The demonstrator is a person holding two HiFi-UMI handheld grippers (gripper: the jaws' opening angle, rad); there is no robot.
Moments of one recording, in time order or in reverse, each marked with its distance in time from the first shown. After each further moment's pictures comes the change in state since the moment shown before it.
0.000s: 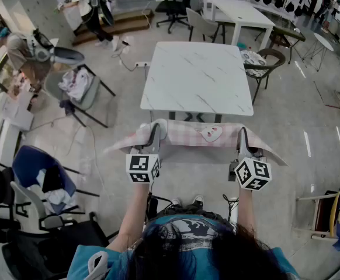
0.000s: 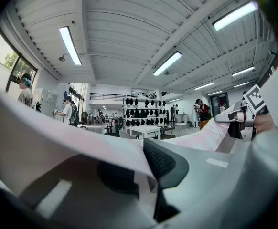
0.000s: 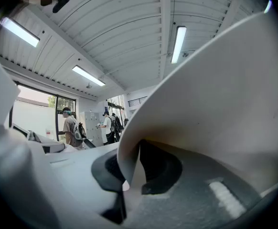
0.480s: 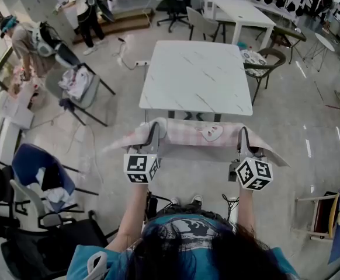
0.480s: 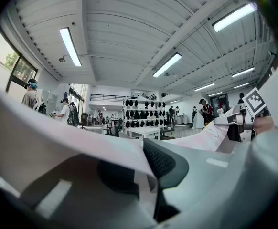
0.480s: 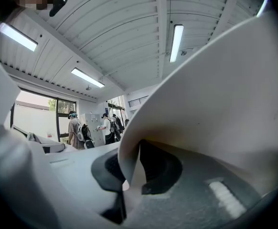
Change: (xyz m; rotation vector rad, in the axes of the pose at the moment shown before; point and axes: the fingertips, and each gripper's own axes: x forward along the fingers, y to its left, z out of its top) left arm 0.002 -0.007 0.011 -0.001 -0.020 -0.004; right arm 0.001 -0.009 0.004 0.034 -0.002 0.014
